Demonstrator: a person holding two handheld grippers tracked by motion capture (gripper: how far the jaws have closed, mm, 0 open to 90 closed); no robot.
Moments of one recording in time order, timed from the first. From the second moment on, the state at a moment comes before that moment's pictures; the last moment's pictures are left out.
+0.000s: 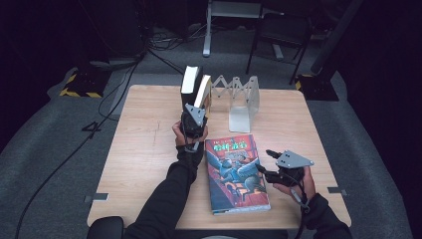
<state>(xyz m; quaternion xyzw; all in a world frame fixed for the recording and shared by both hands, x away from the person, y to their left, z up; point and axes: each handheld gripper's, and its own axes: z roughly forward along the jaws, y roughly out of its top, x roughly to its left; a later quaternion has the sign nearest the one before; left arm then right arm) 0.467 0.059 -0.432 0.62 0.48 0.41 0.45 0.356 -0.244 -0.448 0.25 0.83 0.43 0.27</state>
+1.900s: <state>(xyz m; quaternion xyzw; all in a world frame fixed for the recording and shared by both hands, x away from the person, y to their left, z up) 0.463 0.055 -0.471 0.61 0.54 0.34 0.46 0.355 -0.243 -0.455 0.25 0.84 0.41 0.24</state>
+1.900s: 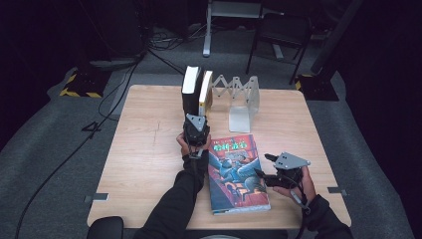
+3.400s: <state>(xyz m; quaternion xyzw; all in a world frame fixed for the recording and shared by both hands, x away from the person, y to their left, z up) 0.445 0.074 -0.476 0.67 0.48 0.31 0.47 0.353 -0.254 -0.457 0.26 0.84 0.41 0.23</state>
